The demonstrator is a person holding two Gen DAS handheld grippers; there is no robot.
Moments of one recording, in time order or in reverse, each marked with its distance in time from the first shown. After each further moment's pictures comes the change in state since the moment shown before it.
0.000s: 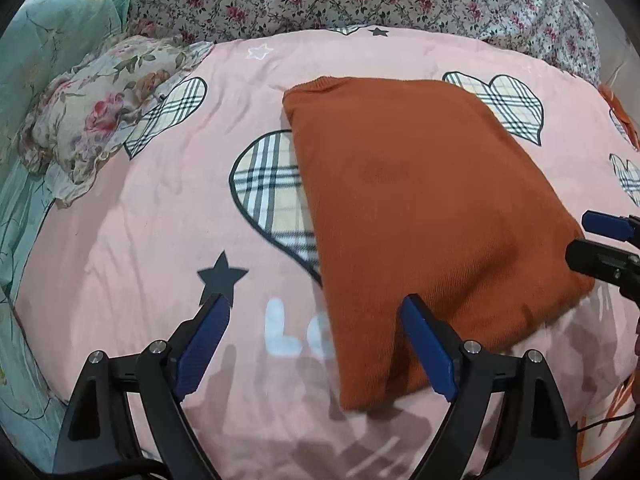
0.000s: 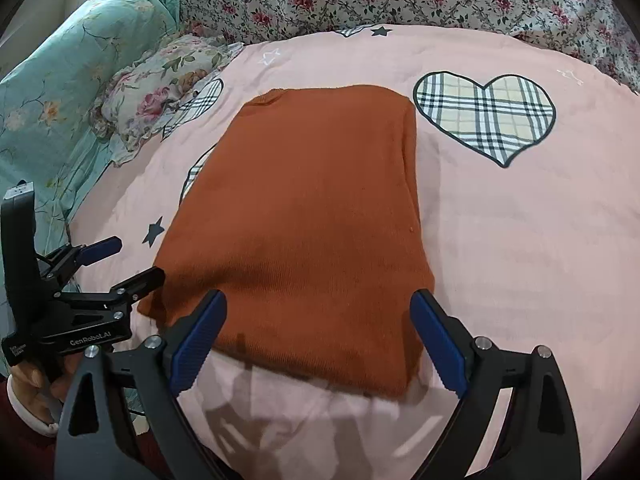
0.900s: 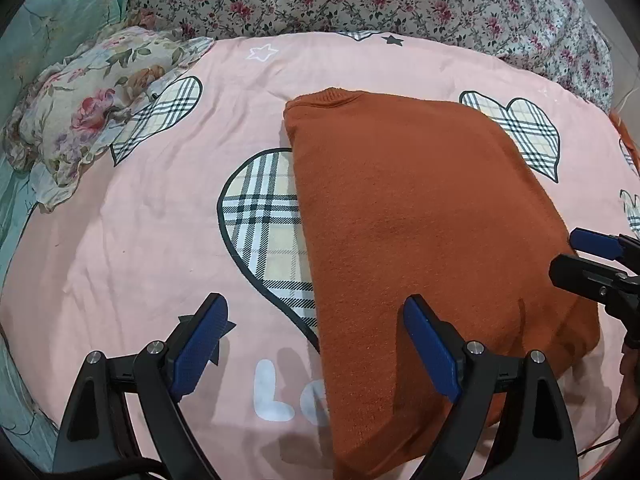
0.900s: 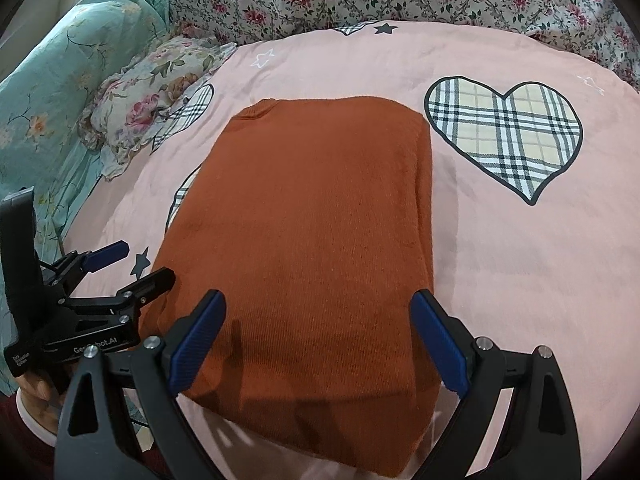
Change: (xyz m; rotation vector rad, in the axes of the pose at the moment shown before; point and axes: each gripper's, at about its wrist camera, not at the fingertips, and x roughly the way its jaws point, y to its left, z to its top) left arm 0.027 0.004 0.032 -0.064 -0.003 -0.023; right arm 0.032 -0.011 0.039 0.004 0.022 0.020
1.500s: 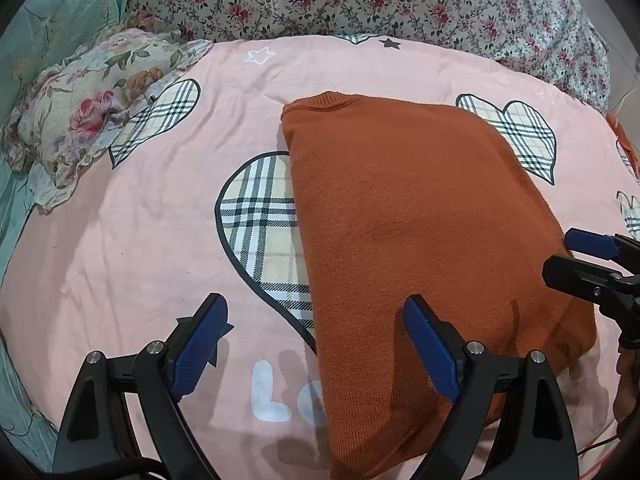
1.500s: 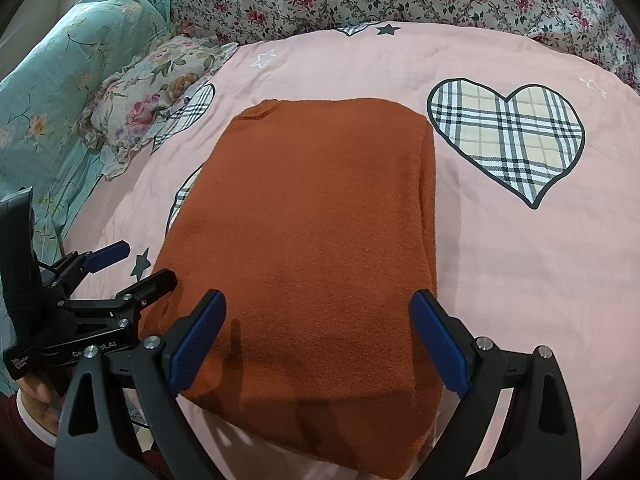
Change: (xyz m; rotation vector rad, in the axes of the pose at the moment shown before) left arm -0.003 -0.001 0.000 -0.002 -0.011 -0.008; right arm 0.000 0.002 0.002 0.000 0.000 -0.001
